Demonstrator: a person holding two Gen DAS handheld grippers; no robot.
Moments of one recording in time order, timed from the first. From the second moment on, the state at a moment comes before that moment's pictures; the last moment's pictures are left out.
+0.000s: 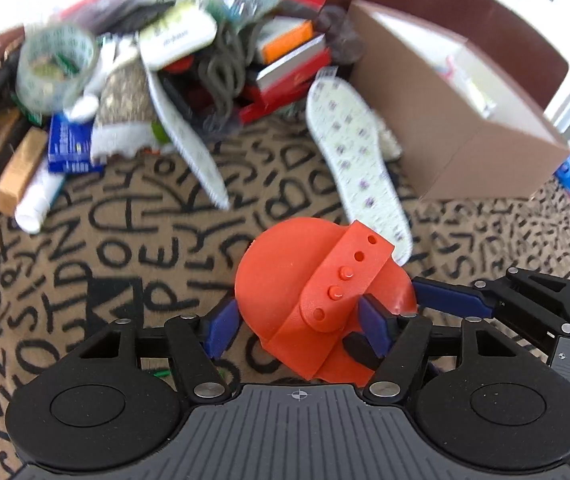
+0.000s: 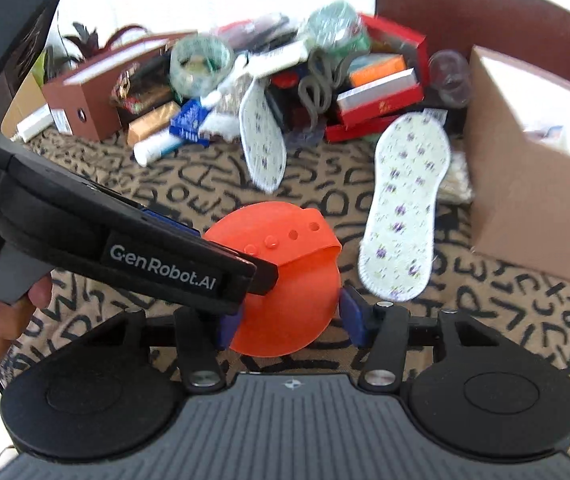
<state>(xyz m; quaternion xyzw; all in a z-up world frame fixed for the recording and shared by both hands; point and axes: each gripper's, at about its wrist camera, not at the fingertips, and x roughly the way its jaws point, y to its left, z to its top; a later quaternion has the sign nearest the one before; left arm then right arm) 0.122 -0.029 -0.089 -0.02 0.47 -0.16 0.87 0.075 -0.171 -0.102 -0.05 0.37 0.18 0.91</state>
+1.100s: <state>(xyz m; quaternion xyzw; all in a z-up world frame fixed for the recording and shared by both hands) 0.319 -0.214 0.022 -0.02 0.34 -0.27 0.90 0.226 -0.335 0.008 -0.02 0.25 0.05 0.97</state>
